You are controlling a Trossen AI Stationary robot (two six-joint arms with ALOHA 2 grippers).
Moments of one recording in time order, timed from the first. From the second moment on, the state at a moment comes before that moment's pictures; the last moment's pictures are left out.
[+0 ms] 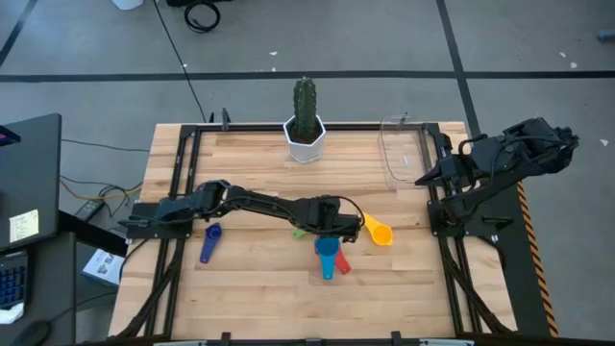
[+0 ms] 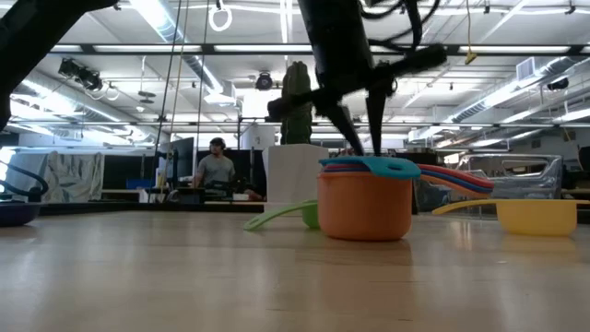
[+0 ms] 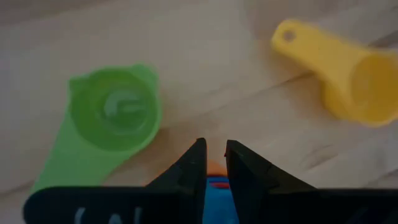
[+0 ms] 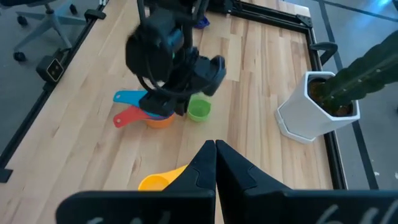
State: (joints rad) left arm -0.15 2.32 2.09 -0.98 -0.28 -1.36; right arm 0.37 0.89 1.49 -1.31 0.27 0.02
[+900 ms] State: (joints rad) left arm -0.48 2.24 2.08 -1.06 -0.15 -1.77; right arm 0.33 0.99 0.76 -0.52 0.02 0.31
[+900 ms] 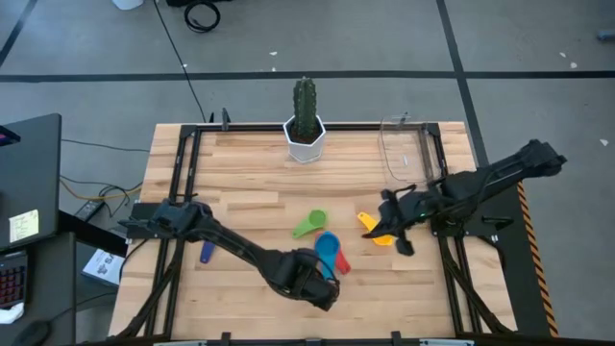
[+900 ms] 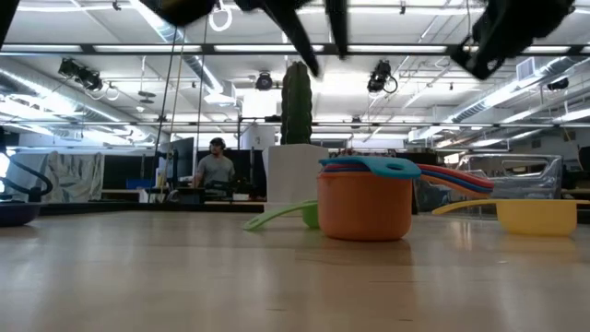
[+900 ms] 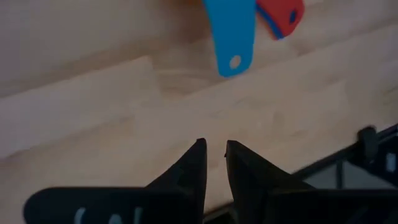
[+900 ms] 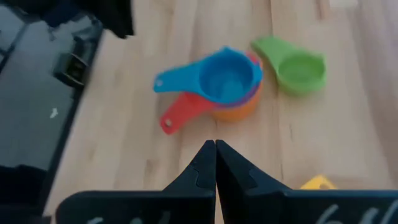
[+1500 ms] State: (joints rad) left arm -0.43 2.24 1.83 -0.75 -0.16 -1.72; right arm 0.32 1.25 0.67 -0.33 -0.06 0.34
